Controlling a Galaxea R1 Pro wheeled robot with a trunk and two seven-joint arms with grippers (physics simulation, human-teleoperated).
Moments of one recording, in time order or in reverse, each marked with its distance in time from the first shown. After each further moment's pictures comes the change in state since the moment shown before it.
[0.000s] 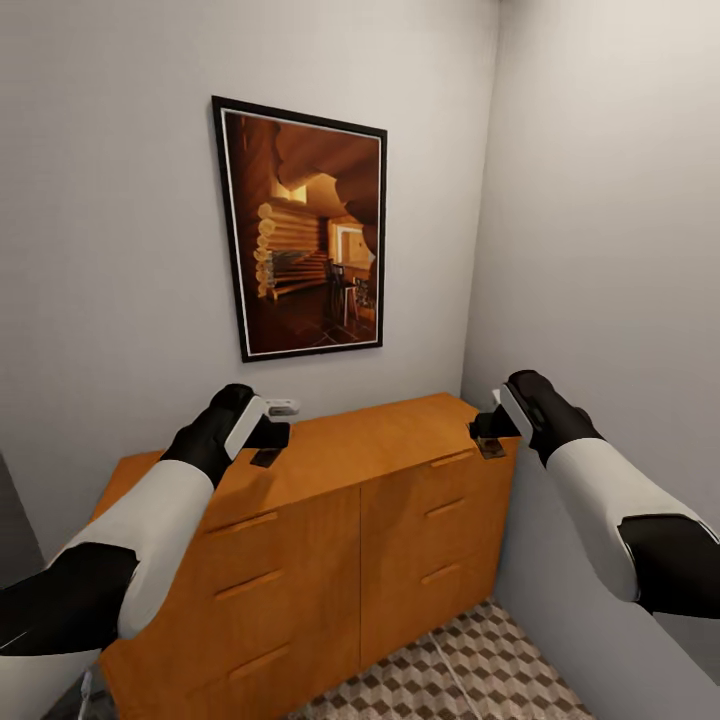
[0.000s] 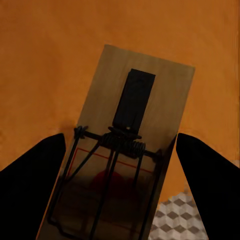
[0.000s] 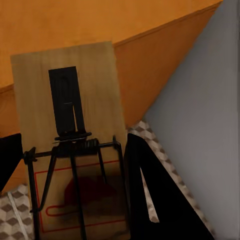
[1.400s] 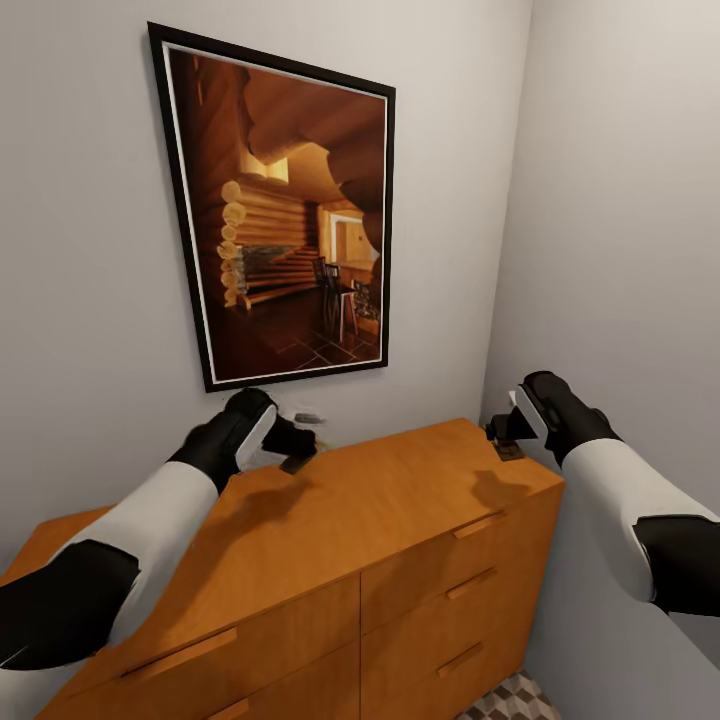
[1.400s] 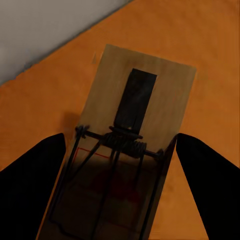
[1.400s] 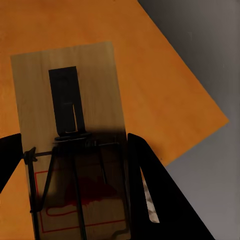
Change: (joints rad) left arm 0.000 0.012 -0.200 -0.002 0.005 0.002 -0.310; right arm 0.000 -0.049 0.002 0.009 0.010 0.000 -0.001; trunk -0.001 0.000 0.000
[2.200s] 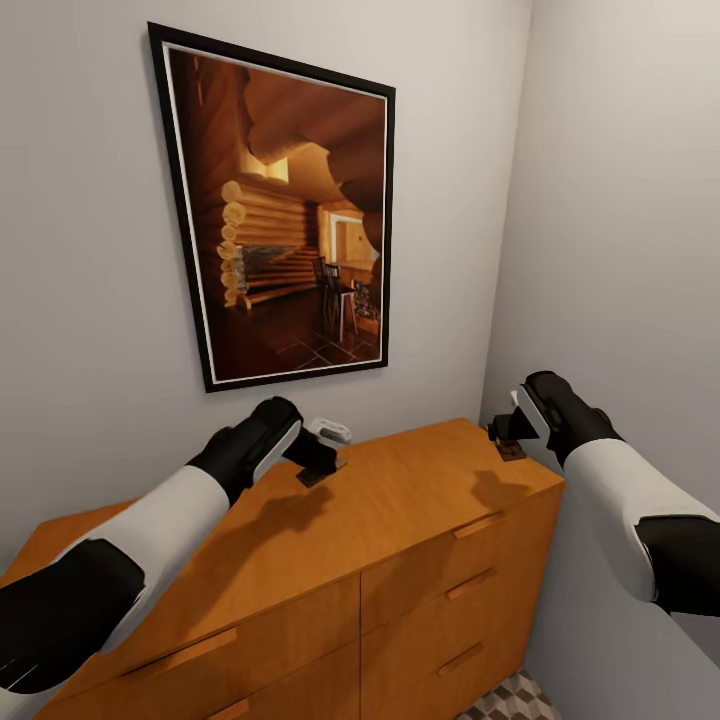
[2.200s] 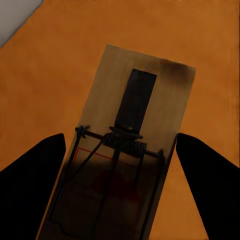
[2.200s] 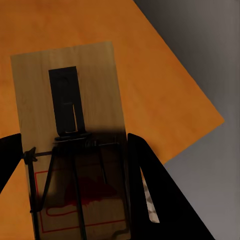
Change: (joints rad) left arm 0.000 -0.009 -0.267 -0.030 0.005 -0.001 -0.128; right arm 0.000 -0.006 0.001 0.000 0.001 0.000 0.000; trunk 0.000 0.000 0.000
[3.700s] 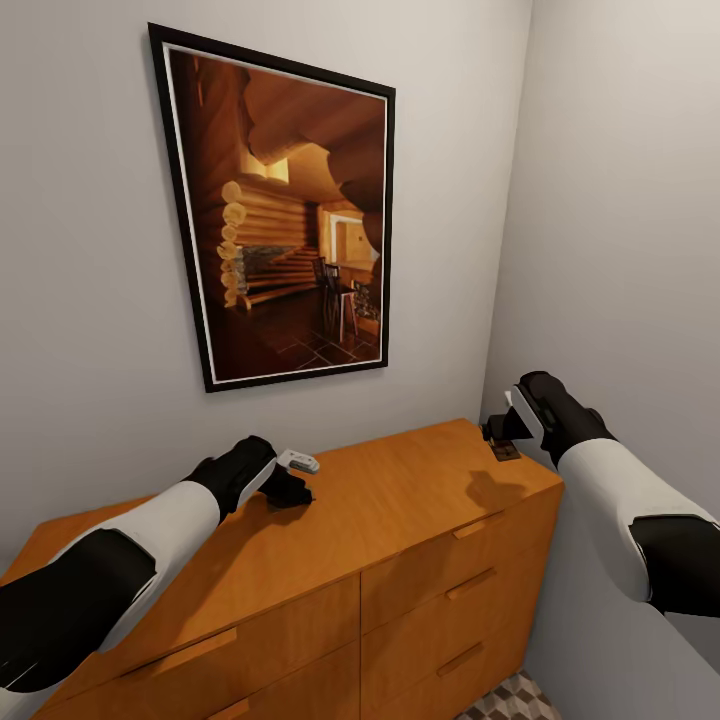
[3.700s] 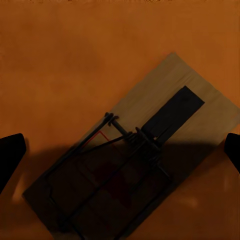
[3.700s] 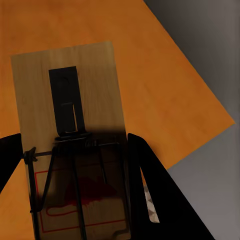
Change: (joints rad) left arm -0.001 0.008 0.002 0.391 -0.007 -0.292 0.042; right arm 0.000 0.018 0.000 0.002 0.002 0.000 -0.001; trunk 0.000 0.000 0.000
